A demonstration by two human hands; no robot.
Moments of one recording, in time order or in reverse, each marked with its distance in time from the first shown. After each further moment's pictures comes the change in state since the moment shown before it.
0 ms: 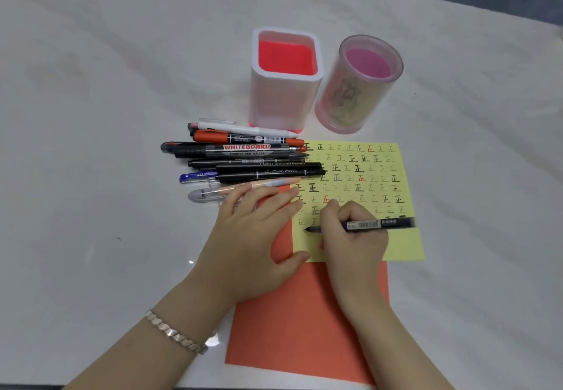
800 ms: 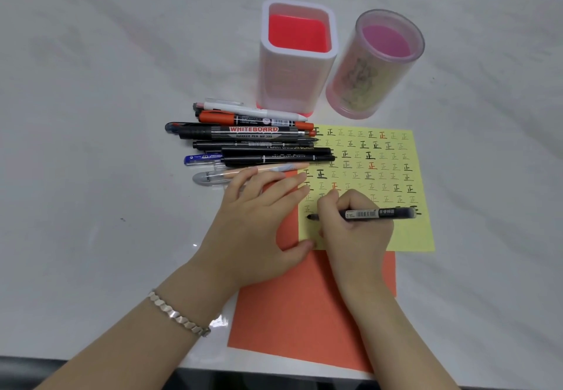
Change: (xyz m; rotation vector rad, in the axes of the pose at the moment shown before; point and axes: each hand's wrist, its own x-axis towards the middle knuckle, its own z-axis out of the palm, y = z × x) left_hand 0.001 0.002 -0.003 -0.011 -0.027 -0.026; right_hand 0.001 0.006 0.006 -0.107 -0.017 -0.089
